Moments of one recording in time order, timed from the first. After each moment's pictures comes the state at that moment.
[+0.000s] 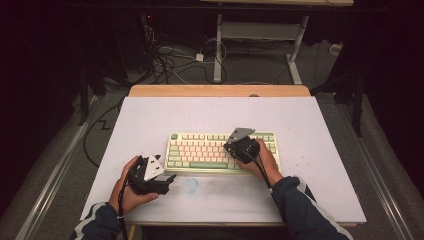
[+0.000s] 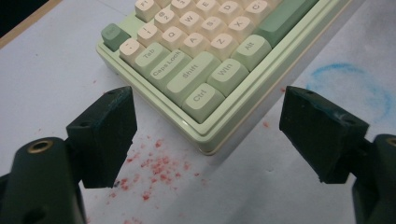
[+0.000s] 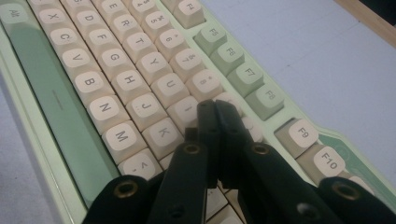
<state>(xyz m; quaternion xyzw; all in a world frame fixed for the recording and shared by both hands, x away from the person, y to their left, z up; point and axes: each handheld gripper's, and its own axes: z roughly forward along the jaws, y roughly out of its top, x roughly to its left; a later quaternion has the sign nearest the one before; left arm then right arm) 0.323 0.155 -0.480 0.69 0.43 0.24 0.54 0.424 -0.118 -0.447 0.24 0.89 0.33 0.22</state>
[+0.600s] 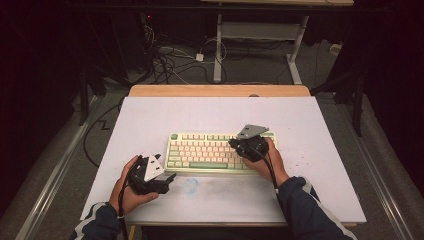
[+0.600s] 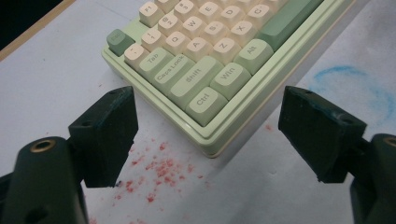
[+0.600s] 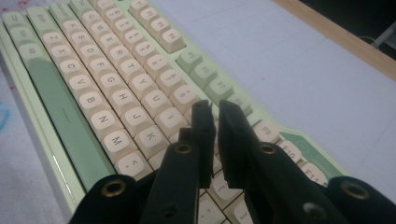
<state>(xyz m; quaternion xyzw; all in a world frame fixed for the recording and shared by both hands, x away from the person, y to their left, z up) 0.322 0.155 -0.479 0.69 0.42 0.25 0.54 0.418 -0.139 -0.432 0.27 0.86 0.38 0.22</state>
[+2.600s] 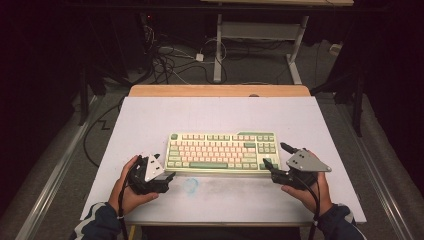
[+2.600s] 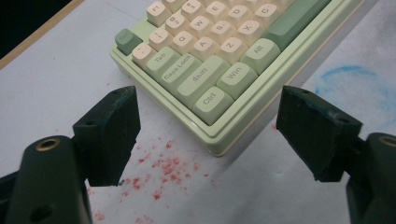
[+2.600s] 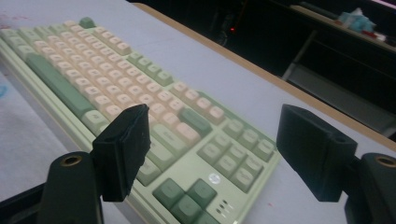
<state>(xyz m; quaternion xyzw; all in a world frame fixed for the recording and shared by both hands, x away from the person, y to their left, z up) 0.322 0.156 -0.477 0.68 0.43 0.26 0.53 0.327 -0.241 -0.421 0.29 0.77 0.44 0.36</state>
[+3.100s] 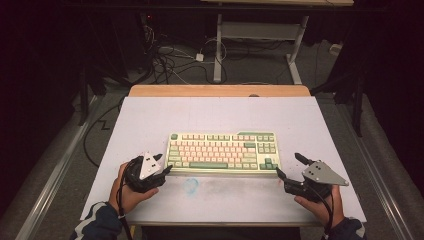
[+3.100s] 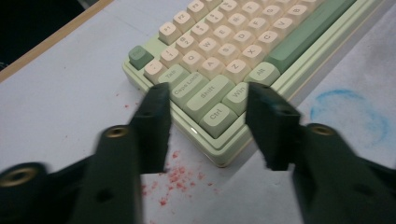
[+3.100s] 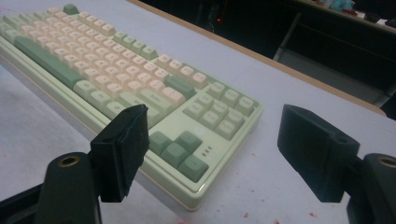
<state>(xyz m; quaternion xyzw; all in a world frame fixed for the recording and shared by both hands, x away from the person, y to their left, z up) 0.321 0.159 -0.463 0.66 0.43 0.26 0.56 0.303 -0.271 -0.435 0.33 0.76 0.44 0.36</state>
